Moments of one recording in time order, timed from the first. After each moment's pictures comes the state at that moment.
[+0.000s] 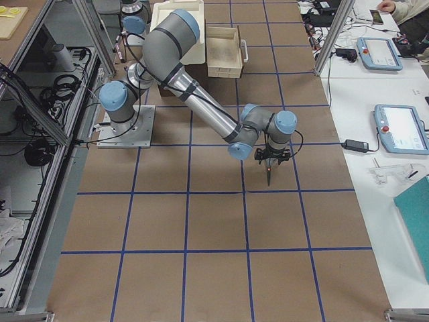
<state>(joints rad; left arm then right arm) -1.61 -1.52 -1.54 -1.65 1.55 -0.04 1.07 -0.88 1.47 -2.18 -1.56 -2.01</state>
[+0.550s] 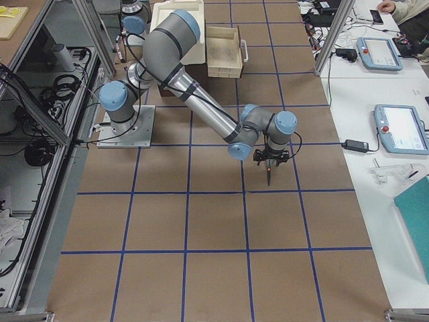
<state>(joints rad) -1.61 -1.52 -1.54 -1.65 1.55 -0.04 1.07 -0.88 1.47 -2.16 -1.59 -2.01</state>
